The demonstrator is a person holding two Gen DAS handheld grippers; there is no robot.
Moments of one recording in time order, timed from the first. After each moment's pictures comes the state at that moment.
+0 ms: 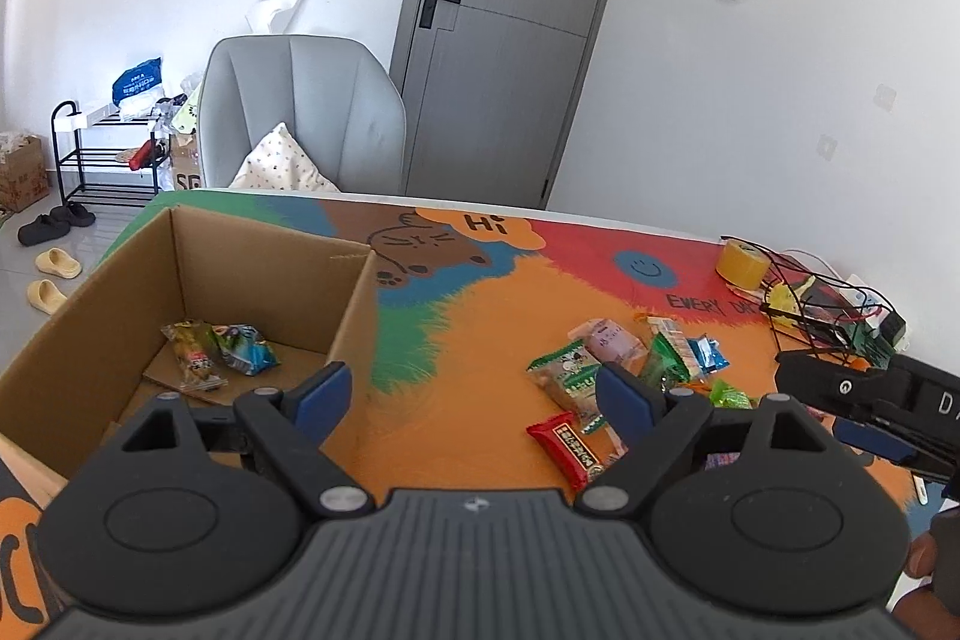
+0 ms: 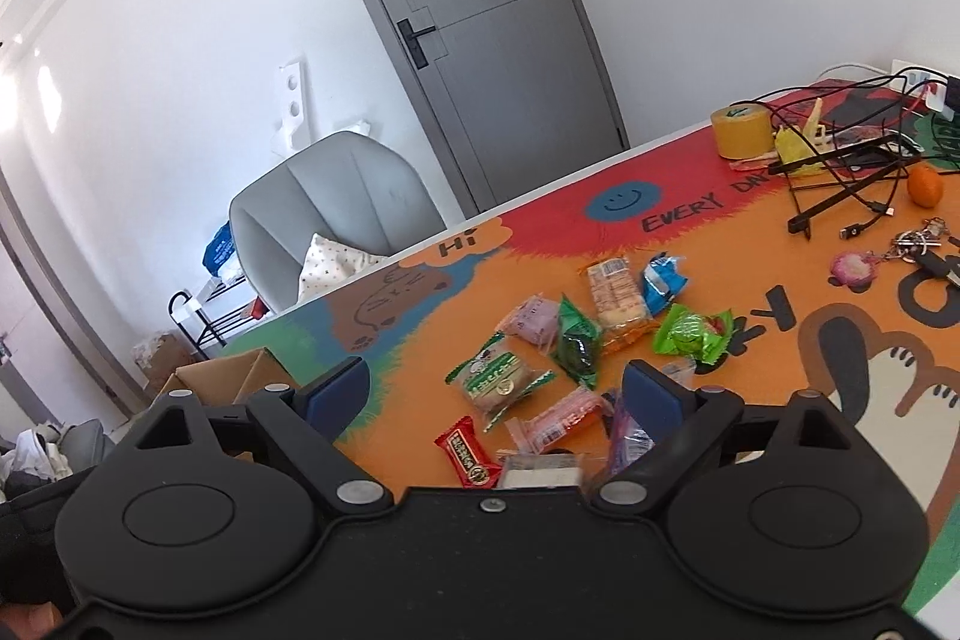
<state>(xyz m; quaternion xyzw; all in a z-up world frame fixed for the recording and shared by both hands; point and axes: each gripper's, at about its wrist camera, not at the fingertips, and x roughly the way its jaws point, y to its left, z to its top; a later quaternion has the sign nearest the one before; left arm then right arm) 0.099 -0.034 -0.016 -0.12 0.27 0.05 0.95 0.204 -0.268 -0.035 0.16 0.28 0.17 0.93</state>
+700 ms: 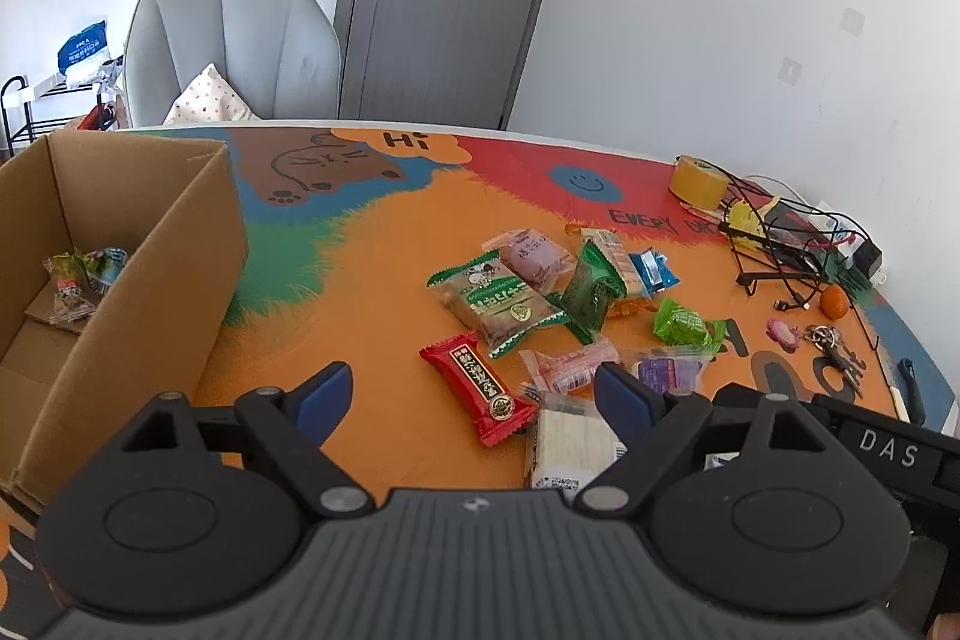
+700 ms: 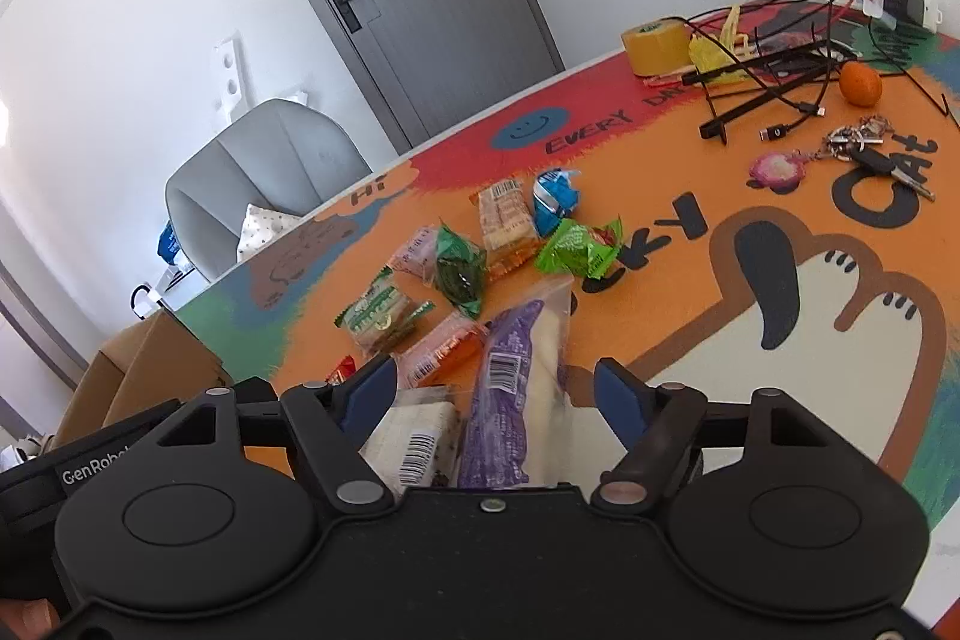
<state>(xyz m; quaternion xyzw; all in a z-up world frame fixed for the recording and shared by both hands) 0.130 -0.090 -0.060 -0.11 0.32 0.00 0.94 0.219 -0.308 -0.097 0.18 0.33 0.13 0.92</state>
